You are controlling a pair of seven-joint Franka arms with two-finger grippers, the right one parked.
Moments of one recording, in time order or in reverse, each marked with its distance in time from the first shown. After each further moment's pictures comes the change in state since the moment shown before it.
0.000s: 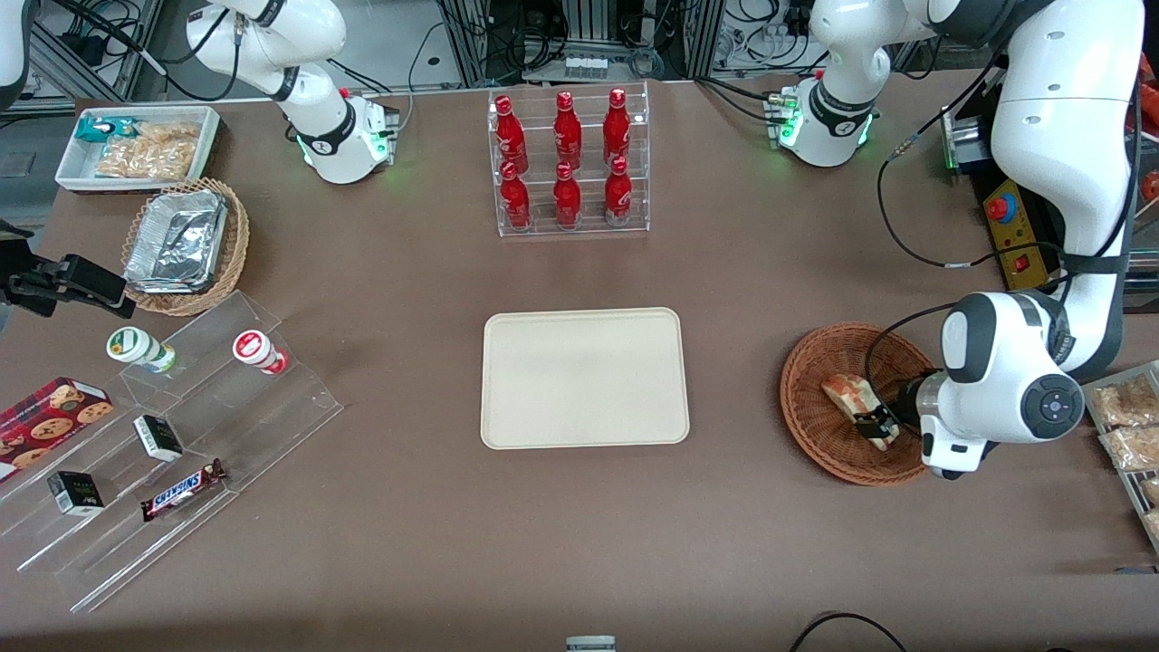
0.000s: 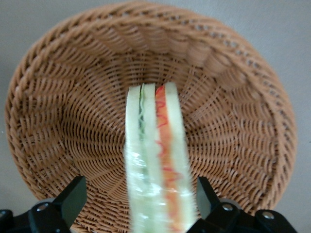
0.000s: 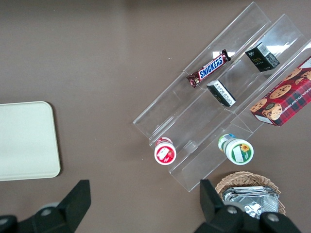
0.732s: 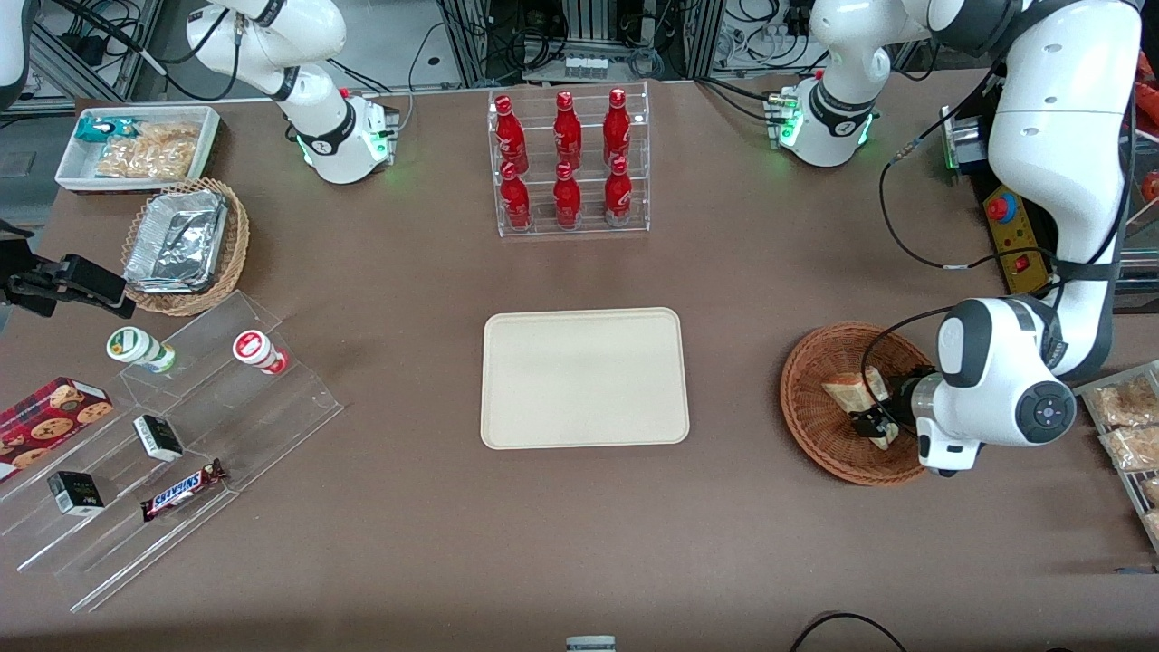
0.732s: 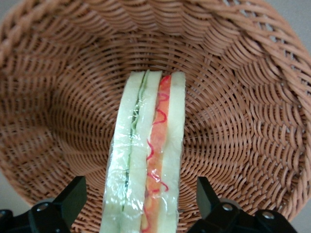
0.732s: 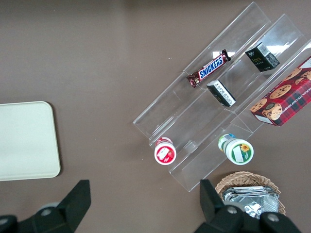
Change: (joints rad) arm 0.001 0.038 0.004 -0.026 -0.045 0.016 -0.045
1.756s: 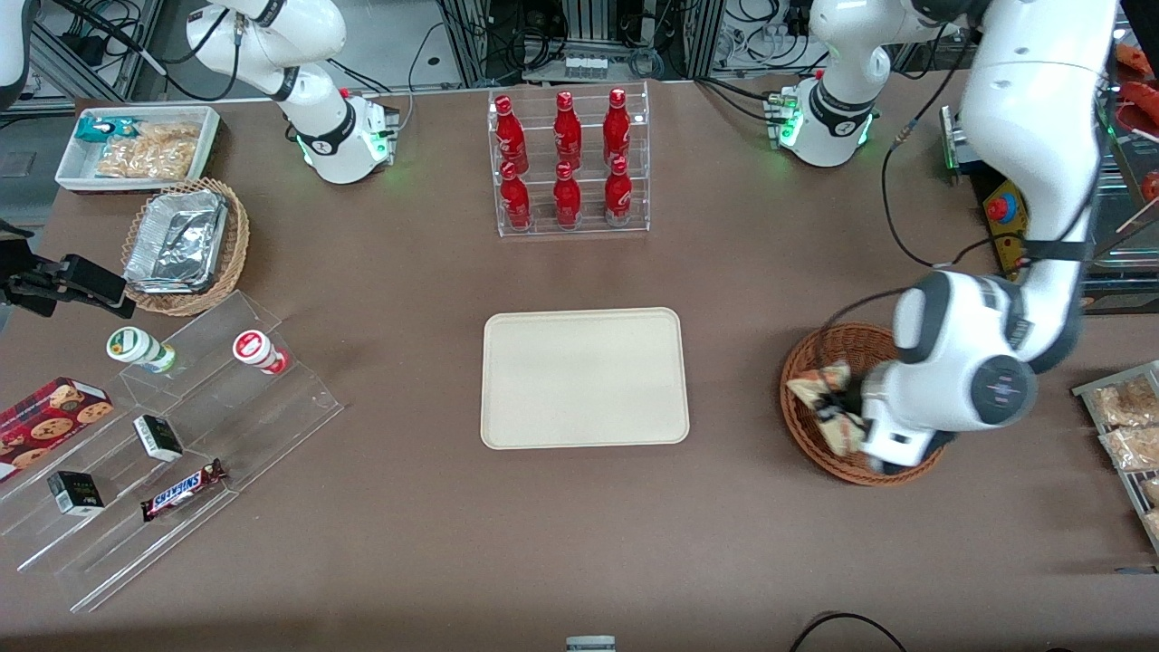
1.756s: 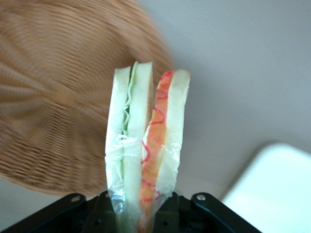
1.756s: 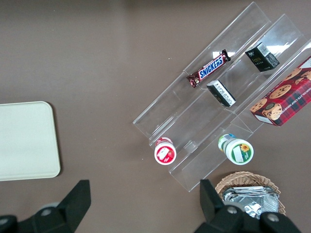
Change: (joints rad) arm -0.181 -0.089 -0.083 0.055 0.019 -0.058 0.097
